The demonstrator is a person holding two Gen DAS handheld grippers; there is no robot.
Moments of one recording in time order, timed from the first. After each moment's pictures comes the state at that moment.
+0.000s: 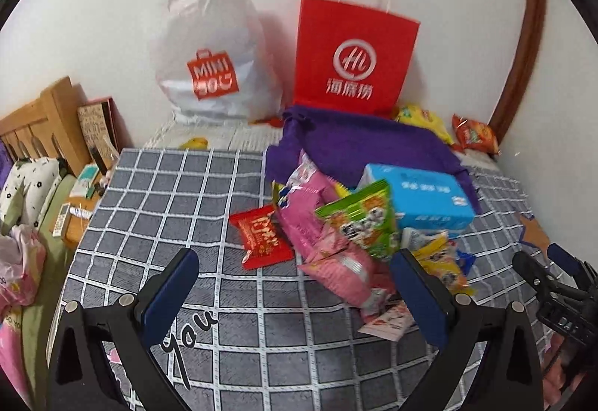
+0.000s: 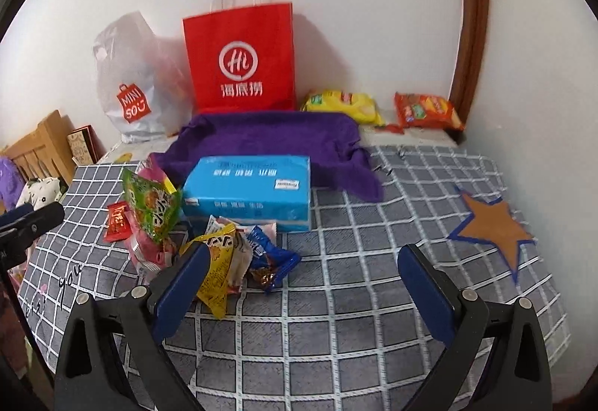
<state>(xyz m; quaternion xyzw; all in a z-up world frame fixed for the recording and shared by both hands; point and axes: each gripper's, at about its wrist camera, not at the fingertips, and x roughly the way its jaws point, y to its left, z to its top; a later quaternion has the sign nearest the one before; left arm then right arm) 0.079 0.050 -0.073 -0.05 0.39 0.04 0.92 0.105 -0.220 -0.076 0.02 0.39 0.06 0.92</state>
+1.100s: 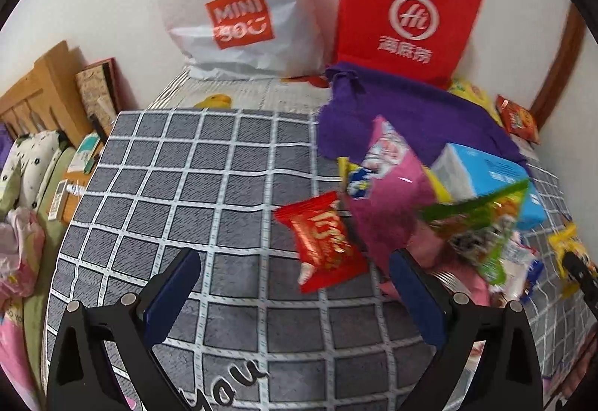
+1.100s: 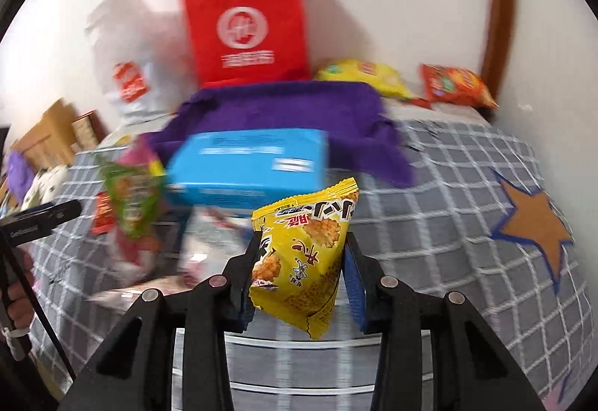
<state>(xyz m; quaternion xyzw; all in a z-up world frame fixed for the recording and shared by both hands) 0.137 0.105 -0.132 -0.07 0.45 0.07 0.89 0.144 -0.246 -0.120 0.02 0.43 0.07 0.90</state>
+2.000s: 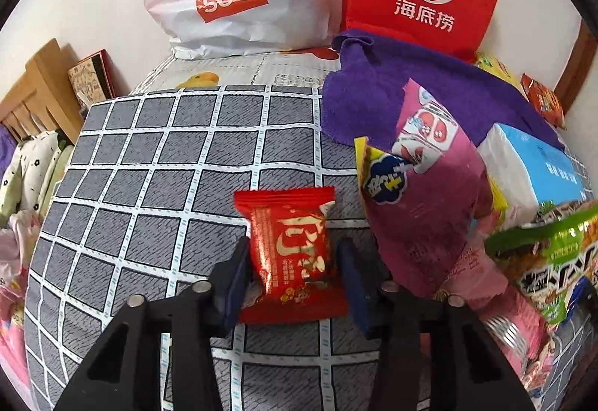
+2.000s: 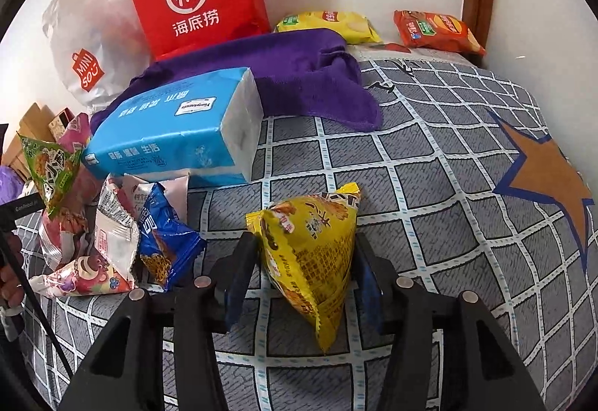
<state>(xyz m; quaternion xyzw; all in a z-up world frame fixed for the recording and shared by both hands) 0.176 0.089 -0.175 -0.04 0.48 0.08 0.87 0.169 -0.269 -0.185 0.04 0.47 0.06 0.88</state>
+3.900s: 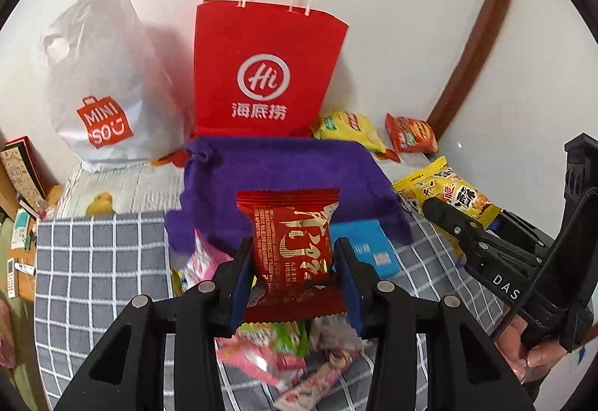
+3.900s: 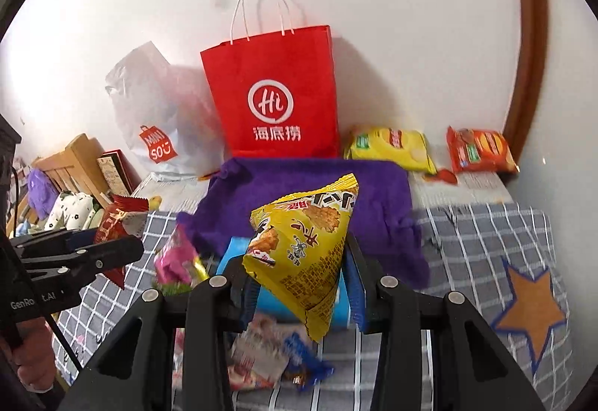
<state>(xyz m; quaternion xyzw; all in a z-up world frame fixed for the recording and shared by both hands) 0.192 0.003 -0.009 -0.06 0.43 -0.10 0.90 0.219 -0.204 -0.019 0.02 0.37 0.14 0.92</state>
